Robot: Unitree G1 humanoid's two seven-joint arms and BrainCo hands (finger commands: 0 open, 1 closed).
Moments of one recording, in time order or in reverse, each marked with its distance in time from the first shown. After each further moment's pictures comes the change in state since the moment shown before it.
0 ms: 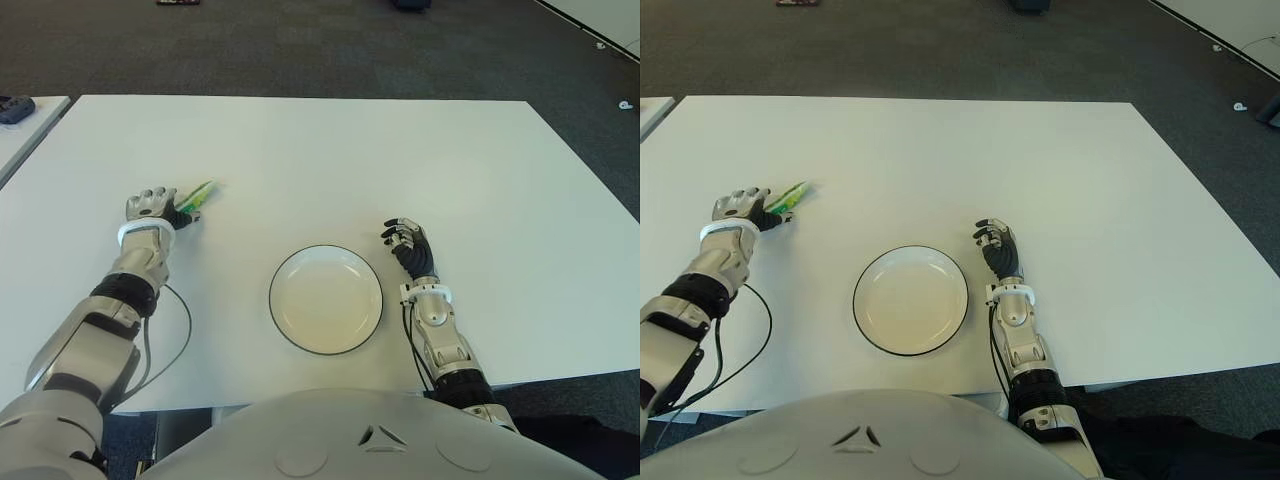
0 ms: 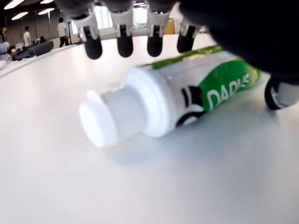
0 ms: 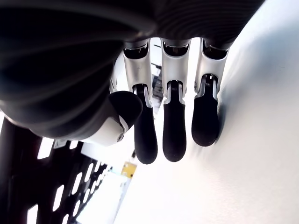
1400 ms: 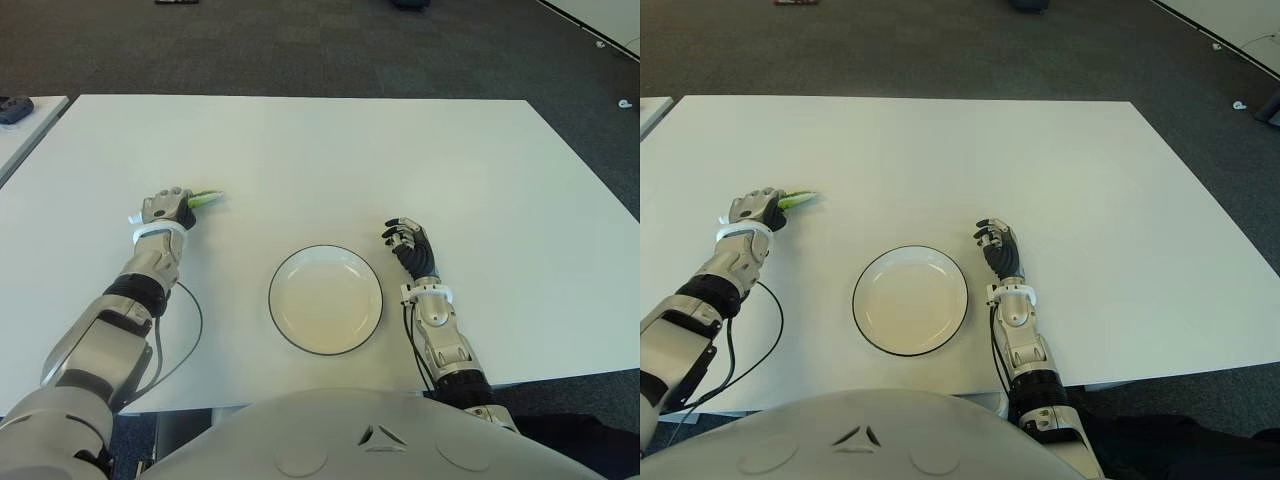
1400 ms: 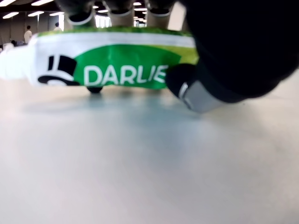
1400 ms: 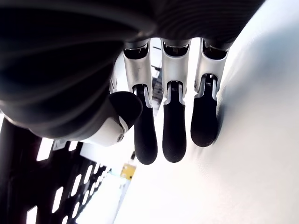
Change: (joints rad) left arm 0.006 -0.073 0.052 0.066 -0.089 -0.113 0.191; right arm 0.004 -0.004 -0.001 -0.009 0.000 0.004 0.001
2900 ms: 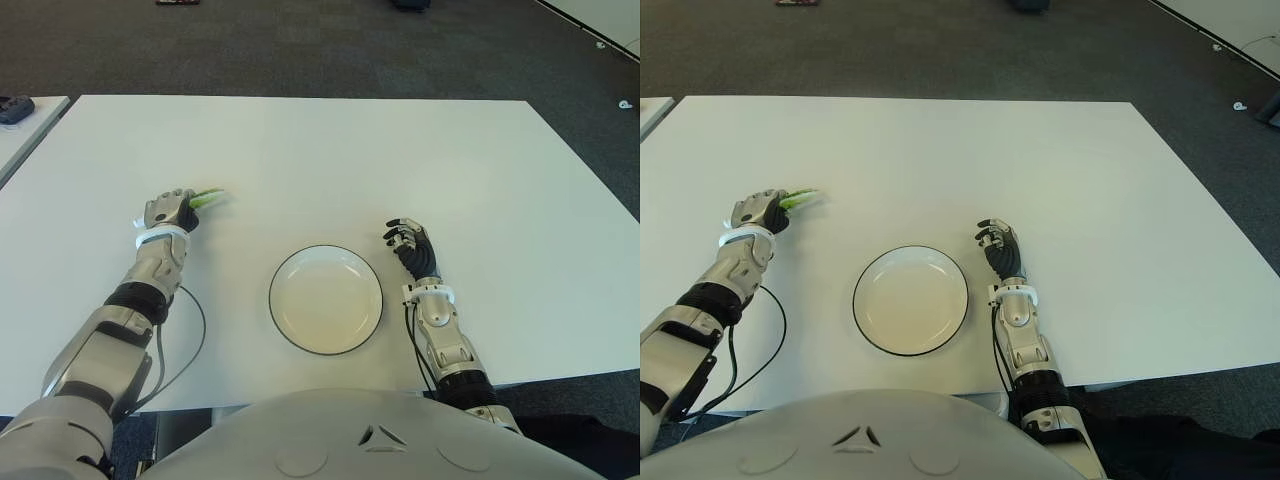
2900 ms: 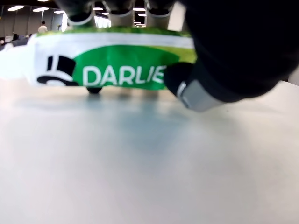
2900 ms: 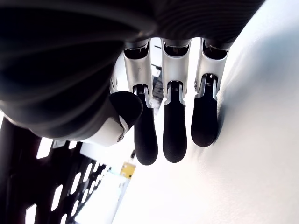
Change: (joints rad) left arm 0.048 -0.007 0.045 -0.087 -0.028 0.009 -0.001; right arm 0.001 -0.010 0.000 -0.001 -0.001 0.000 0.002
